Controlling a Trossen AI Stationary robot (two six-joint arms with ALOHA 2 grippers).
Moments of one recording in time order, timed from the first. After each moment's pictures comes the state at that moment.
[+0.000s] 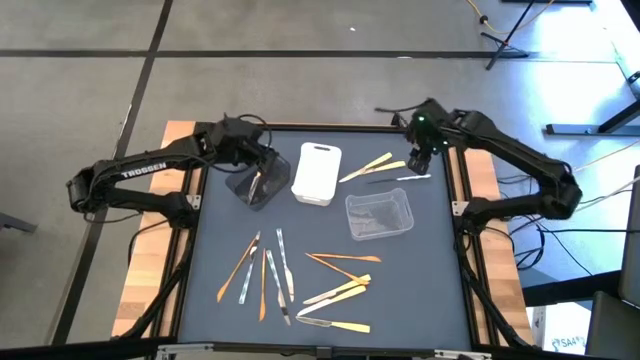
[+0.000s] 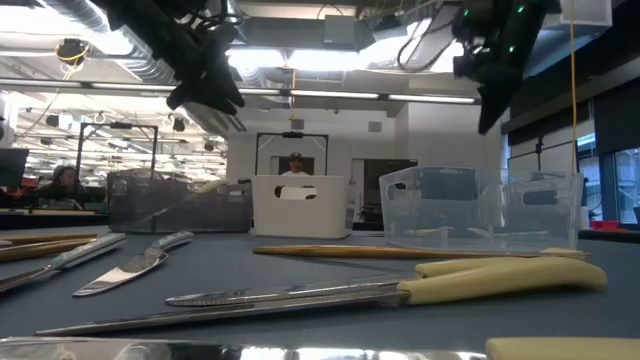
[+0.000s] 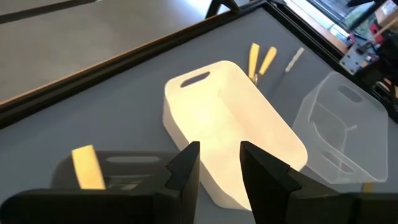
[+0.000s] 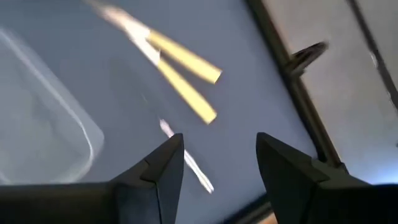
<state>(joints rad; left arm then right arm) 0.48 1.06 0.84 -0.39 -0.04 -0.43 -0.67 1.23 1.15 -1.09 0.09 -0.29</state>
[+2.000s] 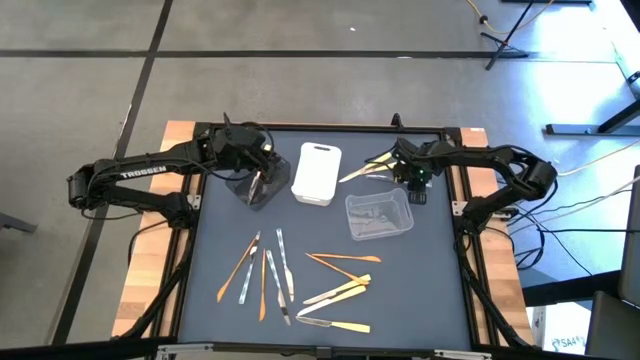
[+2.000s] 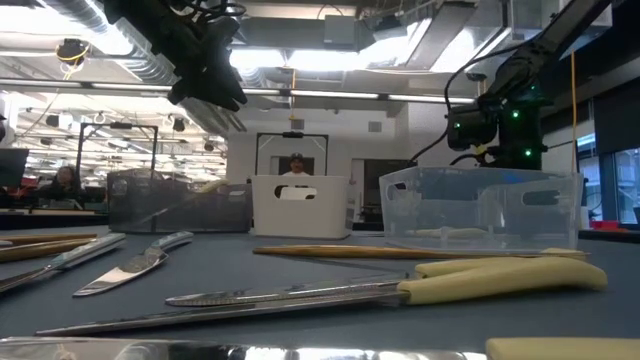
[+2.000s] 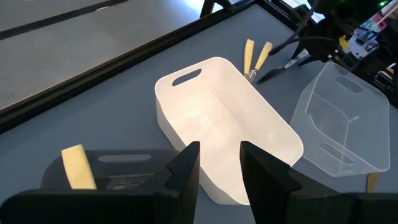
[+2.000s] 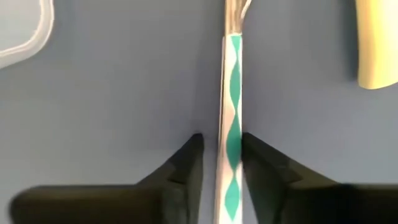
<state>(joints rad) 0.38 1.07 0.84 -0.39 -0.14 -0.44 -0.67 1.51 0.68 -0.72 0.10 -0.56</state>
